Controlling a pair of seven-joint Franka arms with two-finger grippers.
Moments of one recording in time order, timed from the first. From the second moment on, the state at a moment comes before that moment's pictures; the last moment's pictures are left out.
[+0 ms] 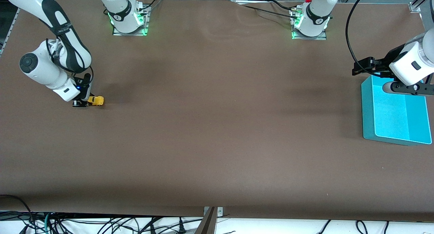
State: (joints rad) left arm -0.06 0.14 0.03 -1.44 -0.06 1.35 0.00; right arm -0.27 0.29 0.02 -2.39 0.04 2.69 -1.82
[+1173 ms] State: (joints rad) left arm -0.06 0.15 0.03 -1.44 -0.06 1.35 0.00; right arm -0.26 0.30 0.15 -2.16 0.04 2.35 -1.81
